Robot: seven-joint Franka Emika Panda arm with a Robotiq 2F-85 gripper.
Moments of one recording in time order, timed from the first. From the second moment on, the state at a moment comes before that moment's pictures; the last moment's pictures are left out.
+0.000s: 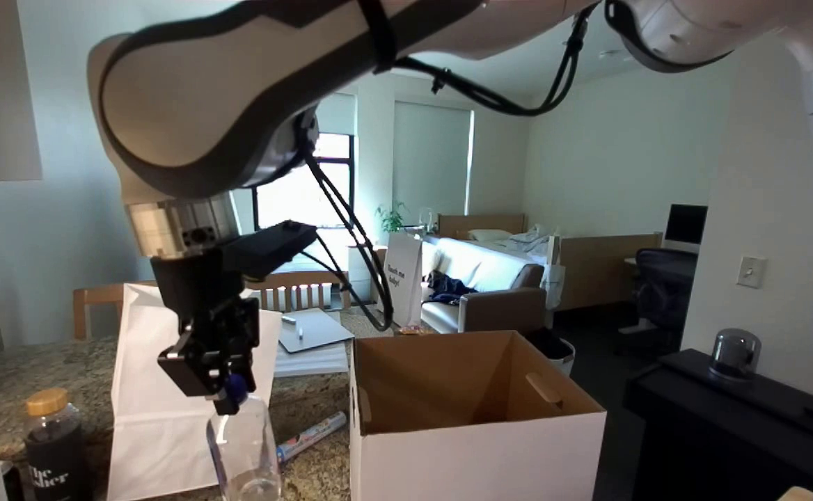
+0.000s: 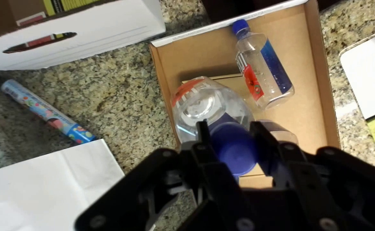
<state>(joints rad) 0.58 0.32 0.34 -1.78 -0.22 1.95 0.03</state>
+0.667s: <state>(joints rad) 0.53 0.15 0.35 -1.79 -0.22 1.78 -0.02</state>
